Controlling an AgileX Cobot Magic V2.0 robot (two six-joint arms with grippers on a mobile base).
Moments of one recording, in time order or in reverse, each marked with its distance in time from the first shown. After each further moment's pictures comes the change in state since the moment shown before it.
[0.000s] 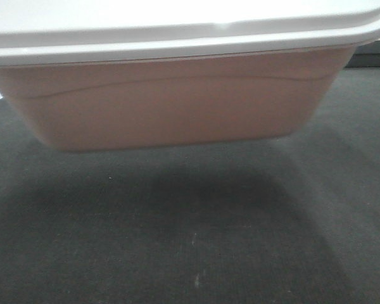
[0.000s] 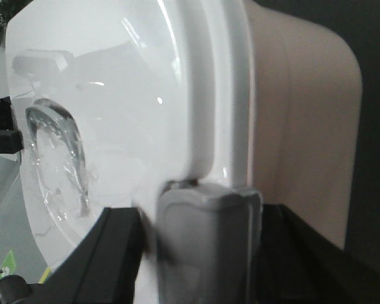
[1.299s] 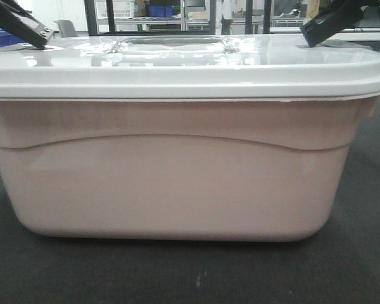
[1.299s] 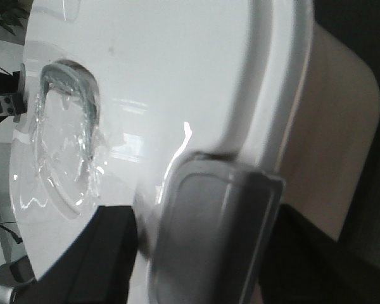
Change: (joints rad) left arm 0.000 0.291 0.049 -0.050 0.014 0.002; right arm 0.004 0.133 0.179 -0.029 -0.006 0.042
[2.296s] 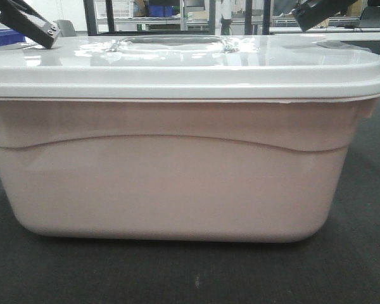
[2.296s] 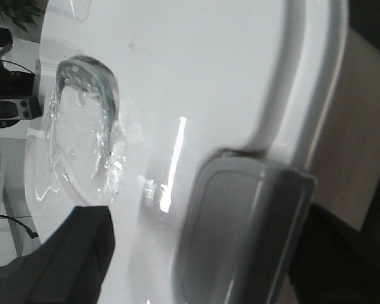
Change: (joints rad) left arm -0.004 0.002 0.000 0.007 0.000 0.005; right arm 0.000 0.000 -0.002 0.018 0.020 0.002
